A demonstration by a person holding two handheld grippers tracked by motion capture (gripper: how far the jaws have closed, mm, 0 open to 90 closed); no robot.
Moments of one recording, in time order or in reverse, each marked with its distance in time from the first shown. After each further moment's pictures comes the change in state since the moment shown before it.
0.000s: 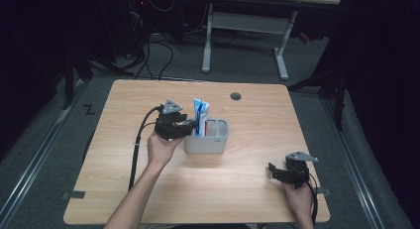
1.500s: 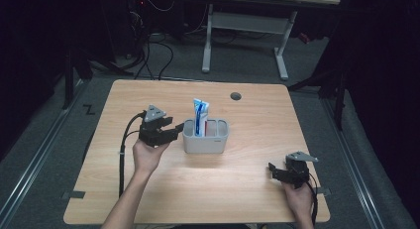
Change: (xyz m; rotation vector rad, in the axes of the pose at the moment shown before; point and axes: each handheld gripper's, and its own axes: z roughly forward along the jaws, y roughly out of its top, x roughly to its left) left arm 0.014 -0.020 -0.036 -0.045 0.057 -0.017; right arm 0.000 0.000 0.000 -0.001 -0.001 0.001
